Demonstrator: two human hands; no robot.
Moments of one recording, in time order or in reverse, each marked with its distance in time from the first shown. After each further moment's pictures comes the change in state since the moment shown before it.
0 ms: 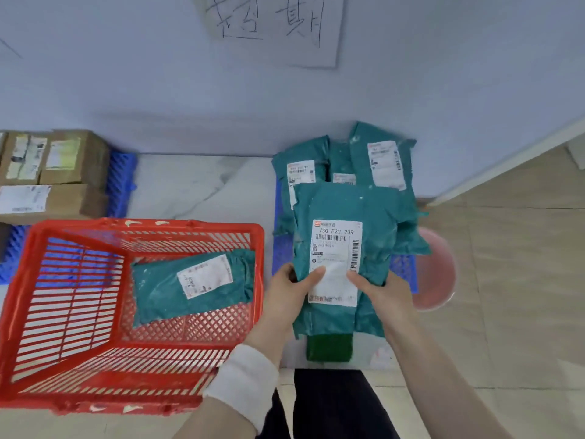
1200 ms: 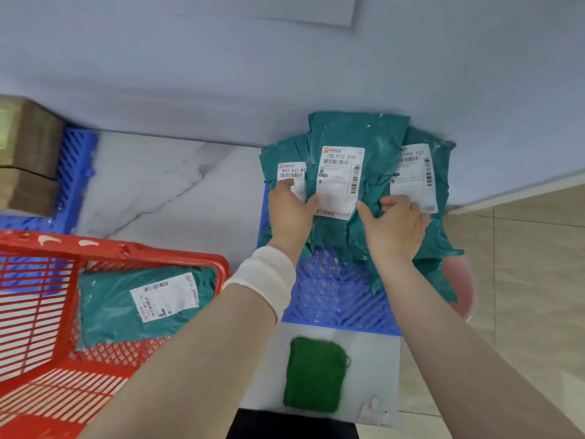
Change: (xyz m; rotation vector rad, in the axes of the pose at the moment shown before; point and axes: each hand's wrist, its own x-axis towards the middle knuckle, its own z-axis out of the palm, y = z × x) left_hand 0.209 0.072 0.062 0.425 0.361 0.206; right_hand 0.214 -0.044 0.027 -0.877 0.379 -0.265
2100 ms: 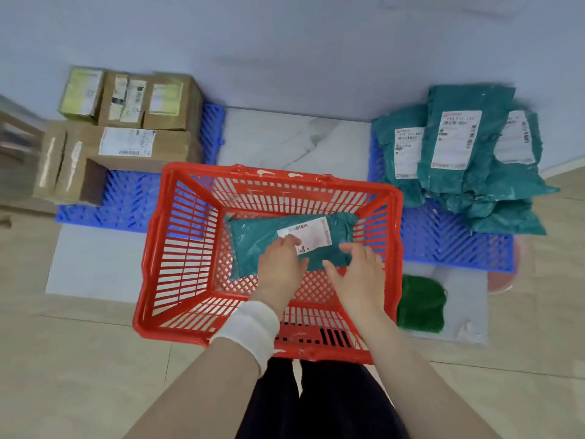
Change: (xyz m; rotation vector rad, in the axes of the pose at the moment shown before) left_hand -0.109 -0.214 -0.301 0.558 -0.227 0.162; right_hand -0.357 -0.134 0.087 -0.008 -0.267 -0.187
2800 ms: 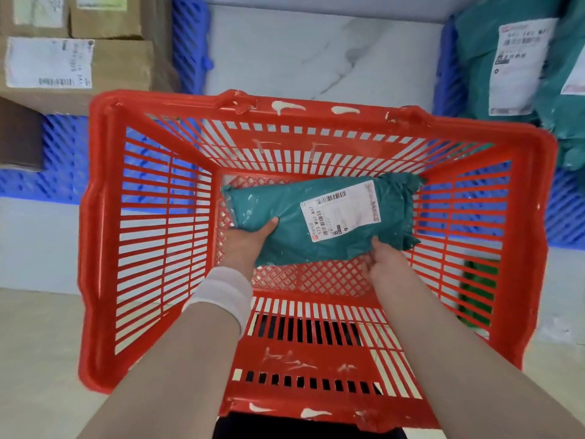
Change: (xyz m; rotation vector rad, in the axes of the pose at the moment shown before) left_hand 0.126 -0.161 0.073 -0.530 0.031 -0.822; right_hand 0.111 0.075 0.172 1.066 -0.117 1.182
